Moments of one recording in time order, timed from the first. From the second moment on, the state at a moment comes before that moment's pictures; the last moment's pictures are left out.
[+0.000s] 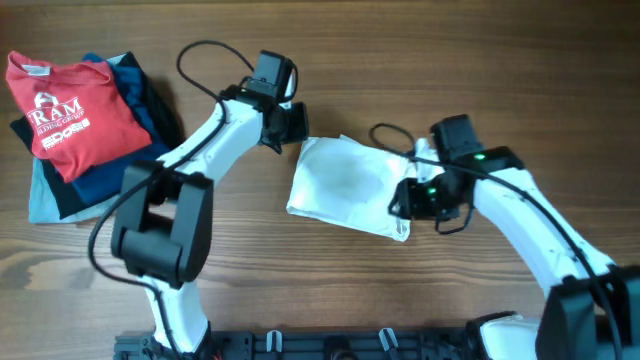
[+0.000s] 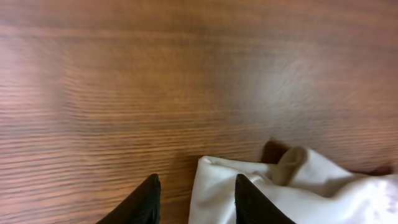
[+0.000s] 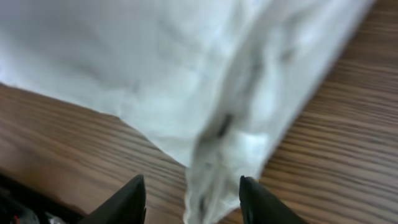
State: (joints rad) left arm -0.36 2.01 1.40 -0.59 0.19 -0.45; right arm 0.25 1.51 0.91 -0.86 -0.38 0.20
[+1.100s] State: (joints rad) left arm -0.40 2.05 1.35 -0.72 0.27 -0.42; right arm 0.30 1.67 0.90 -0.85 -0.01 0.43
